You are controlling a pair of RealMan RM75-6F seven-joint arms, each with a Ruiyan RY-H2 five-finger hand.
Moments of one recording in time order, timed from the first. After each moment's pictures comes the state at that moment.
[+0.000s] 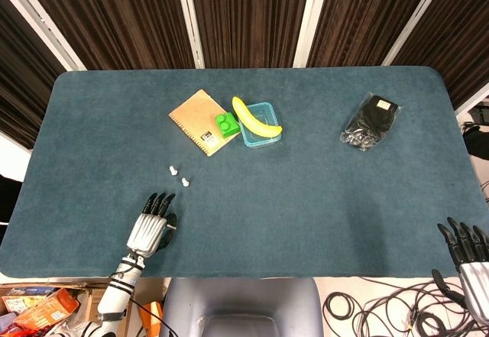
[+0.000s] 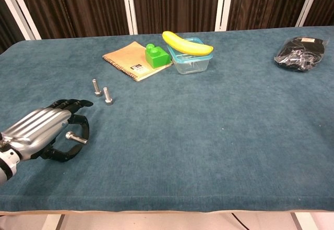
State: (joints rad) left arm -0.43 -1.77 -0.03 -1.24 1.38 1.22 0.34; right arm -0.12 -1.03 -0.07 -1.59 -1.70 1.65 -0.04
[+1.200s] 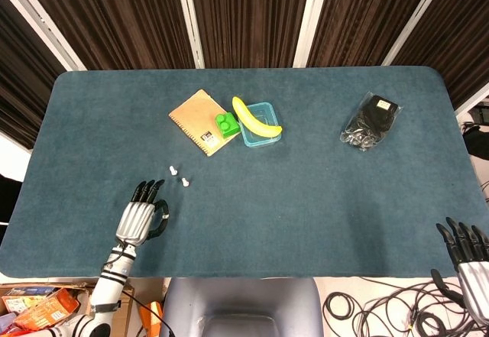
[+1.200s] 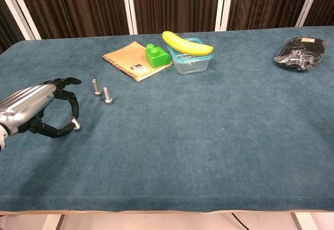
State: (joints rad) left arm -0.44 -1.68 -0.12 -1.37 1.33 1.20 0.25; right arm -0.11 -1.04 -0.07 -1.60 -1.70 1.64 -0.05
